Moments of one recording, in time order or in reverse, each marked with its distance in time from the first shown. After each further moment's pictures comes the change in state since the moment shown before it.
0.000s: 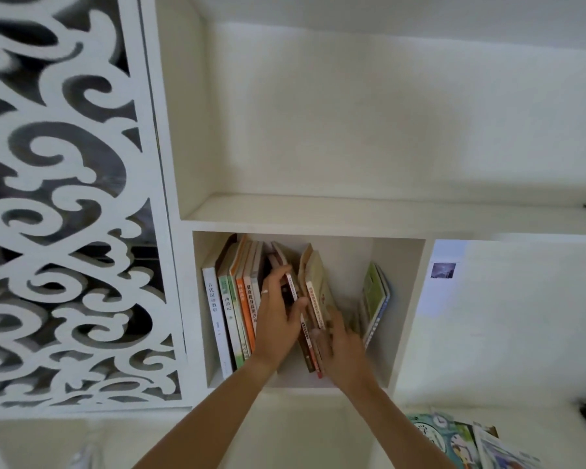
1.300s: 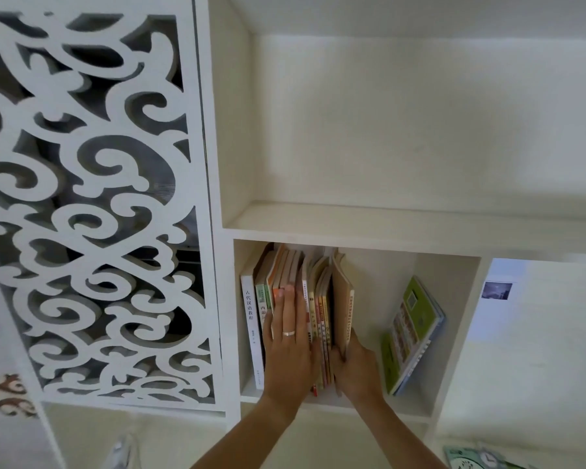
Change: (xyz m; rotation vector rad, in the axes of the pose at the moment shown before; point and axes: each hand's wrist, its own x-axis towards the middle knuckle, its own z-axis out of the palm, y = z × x) left_hand -0.039 -0.030 -0.015 0.717 0.051 0.114; right_hand 0.019 -0.016 0.048 0.131 -0.033 0.113
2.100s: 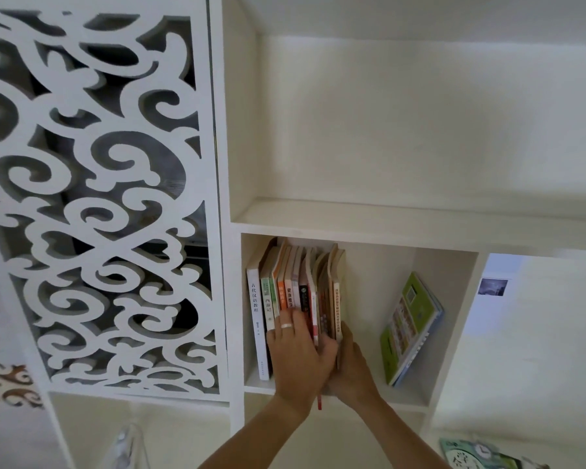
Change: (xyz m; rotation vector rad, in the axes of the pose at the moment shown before) left_hand -0.009 0.015 -0.004 -0.236 0.078 -0.220; right_hand -0.012 0.003 0.013 0.067 -0.180 0.020
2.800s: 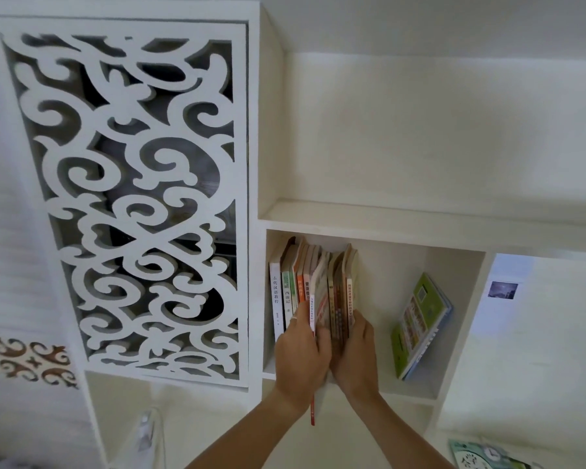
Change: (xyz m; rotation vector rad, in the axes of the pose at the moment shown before) left_hand -0.009 0.016 -0.065 -0.169 -0.044 -0.094; right_hand -0.042 -0.058 -0.003 -0.010 0.329 -0.141
